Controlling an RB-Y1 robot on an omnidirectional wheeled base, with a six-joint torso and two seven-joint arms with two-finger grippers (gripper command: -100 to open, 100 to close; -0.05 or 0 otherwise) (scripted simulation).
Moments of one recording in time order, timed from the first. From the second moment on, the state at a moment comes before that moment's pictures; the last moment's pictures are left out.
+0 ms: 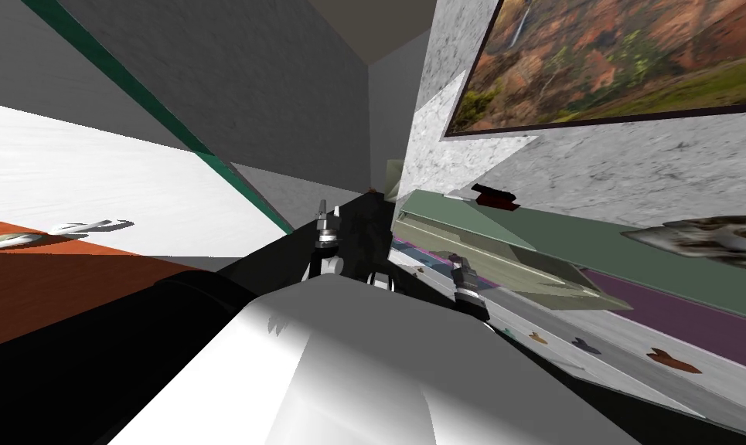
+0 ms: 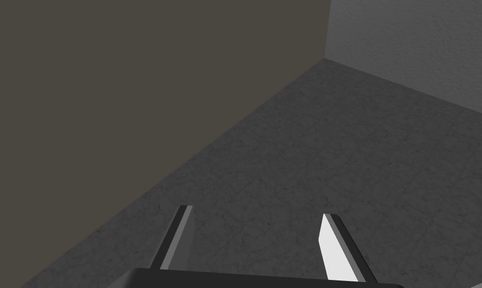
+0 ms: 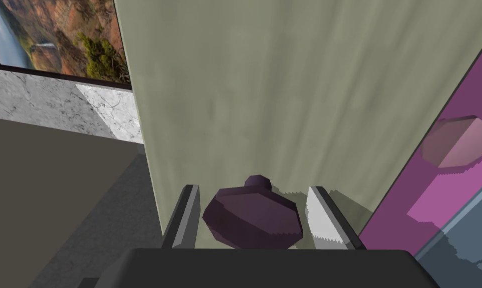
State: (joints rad) left arm 0.47 -0.04 -0.03 -2.26 0.08 -0.47 0.12; right arm 0.31 -0.75 0.50 -1.48 2.01 0.93 0.48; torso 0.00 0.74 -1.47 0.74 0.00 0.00
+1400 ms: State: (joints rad) left arm 0.47 -0.04 -0.03 -2.26 0.08 -0.47 0.12; right arm 0.35 -0.86 0.46 -1.63 1.97 0.85 0.49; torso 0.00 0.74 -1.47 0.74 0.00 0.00
